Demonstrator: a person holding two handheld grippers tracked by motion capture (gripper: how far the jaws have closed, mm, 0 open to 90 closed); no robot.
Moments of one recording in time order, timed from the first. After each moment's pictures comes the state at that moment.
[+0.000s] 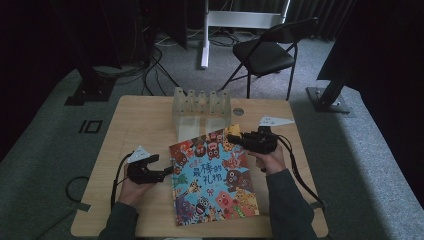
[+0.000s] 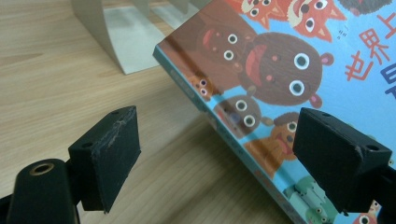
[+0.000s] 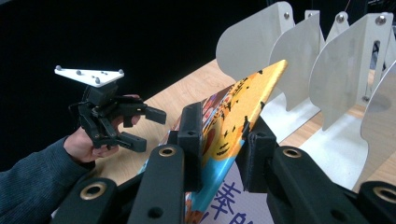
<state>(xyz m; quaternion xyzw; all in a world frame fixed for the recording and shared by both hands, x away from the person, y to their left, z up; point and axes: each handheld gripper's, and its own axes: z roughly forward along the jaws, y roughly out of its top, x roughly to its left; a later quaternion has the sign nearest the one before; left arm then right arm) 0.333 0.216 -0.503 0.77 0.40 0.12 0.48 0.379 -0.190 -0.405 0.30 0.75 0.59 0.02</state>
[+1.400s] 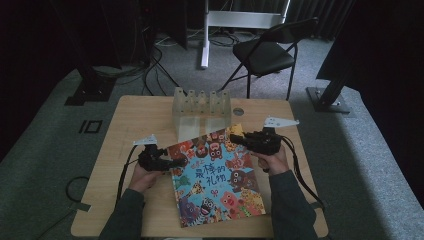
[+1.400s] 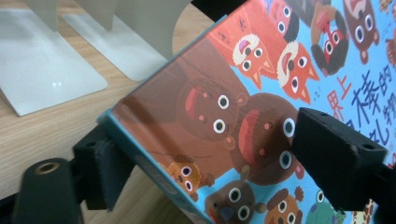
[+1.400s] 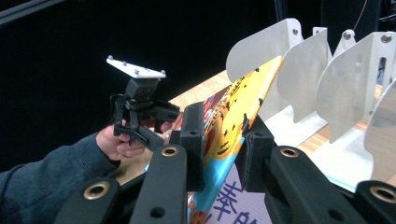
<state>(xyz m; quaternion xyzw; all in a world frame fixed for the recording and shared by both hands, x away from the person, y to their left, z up) 0.378 0.202 -0.501 0.75 0.35 -0.03 0.56 0.375 -0.200 -0.404 0.28 0.74 0.61 0.02</state>
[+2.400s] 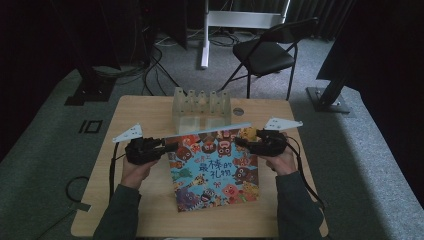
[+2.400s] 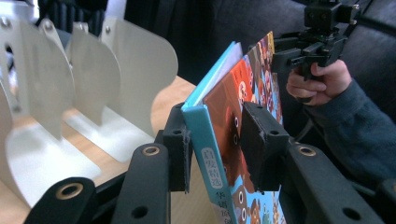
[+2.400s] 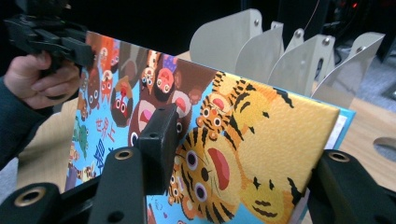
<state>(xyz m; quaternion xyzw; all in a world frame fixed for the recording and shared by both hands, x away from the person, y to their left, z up) 0.349 0.211 -0.422 0.73 0.27 0.06 0.63 0.367 -0.208 -0.394 0.28 0.78 0.55 0.11</state>
